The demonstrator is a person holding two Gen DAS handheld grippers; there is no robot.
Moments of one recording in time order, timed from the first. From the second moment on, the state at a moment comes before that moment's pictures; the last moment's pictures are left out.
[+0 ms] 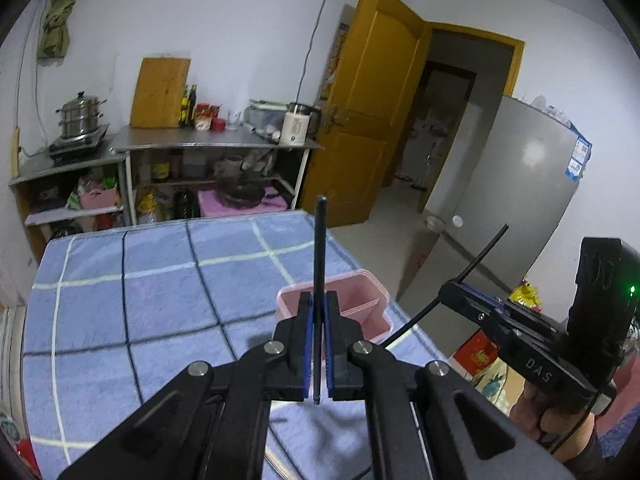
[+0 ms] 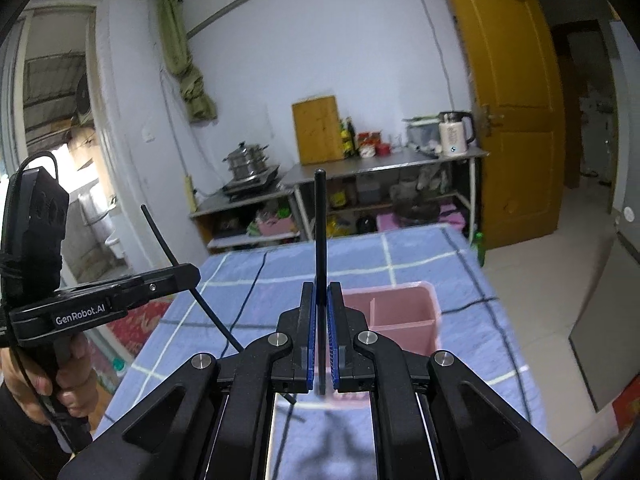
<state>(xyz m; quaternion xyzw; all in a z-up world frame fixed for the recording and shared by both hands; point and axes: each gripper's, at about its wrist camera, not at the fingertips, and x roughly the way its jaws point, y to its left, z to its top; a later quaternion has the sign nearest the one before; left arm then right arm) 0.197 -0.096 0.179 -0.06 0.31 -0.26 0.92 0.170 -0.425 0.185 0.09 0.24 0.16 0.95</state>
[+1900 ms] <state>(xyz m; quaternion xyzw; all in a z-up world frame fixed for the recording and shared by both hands) 0.139 -0.025 0.131 -0.05 0.23 -0.14 0.96 0.137 -0.408 0.132 0.07 0.25 0.16 0.95</state>
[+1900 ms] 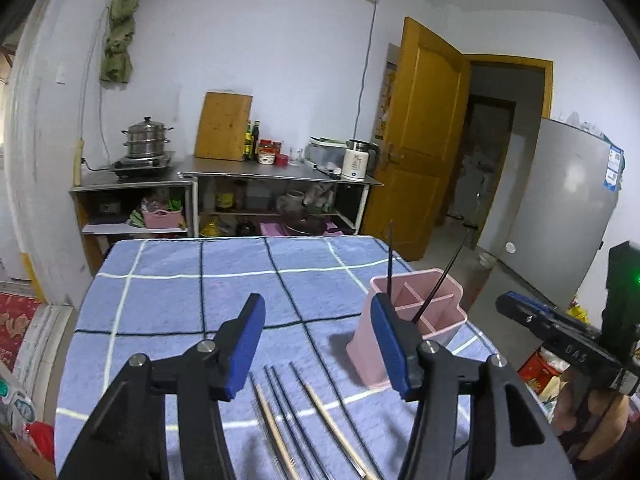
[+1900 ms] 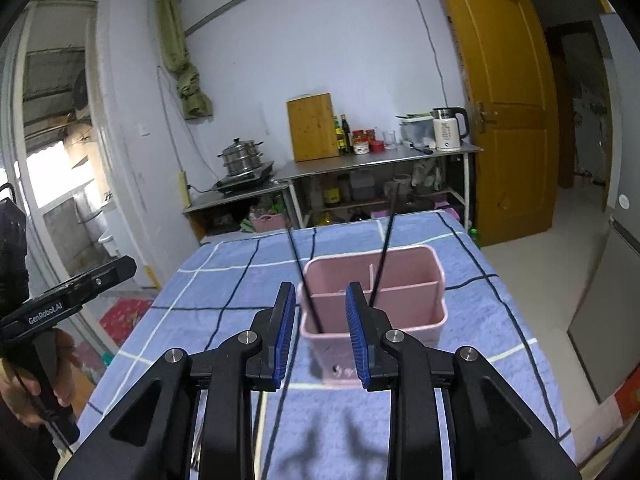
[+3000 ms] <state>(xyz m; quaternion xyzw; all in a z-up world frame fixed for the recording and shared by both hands) 0.143 0.003 -0.021 -0.10 0.39 -0.09 0.91 0.124 -0.331 0.036 0.02 0.35 0.24 0.91</state>
